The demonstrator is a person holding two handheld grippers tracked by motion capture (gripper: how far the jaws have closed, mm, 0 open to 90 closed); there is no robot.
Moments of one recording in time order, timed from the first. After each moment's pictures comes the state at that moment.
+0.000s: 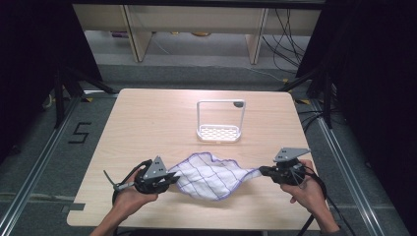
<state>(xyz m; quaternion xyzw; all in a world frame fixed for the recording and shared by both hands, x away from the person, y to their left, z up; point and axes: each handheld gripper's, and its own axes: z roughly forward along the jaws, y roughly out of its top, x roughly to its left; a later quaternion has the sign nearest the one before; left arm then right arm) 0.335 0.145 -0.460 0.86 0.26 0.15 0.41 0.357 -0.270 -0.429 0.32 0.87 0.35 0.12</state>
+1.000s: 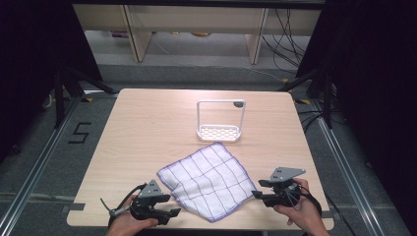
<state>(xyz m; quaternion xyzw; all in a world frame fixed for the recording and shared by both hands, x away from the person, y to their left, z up) 0.286 0.147 -0.494 0.84 0.35 0.04 0.41 0.318 -0.257 -0.461 0.32 0.87 0.36 0.11</state>
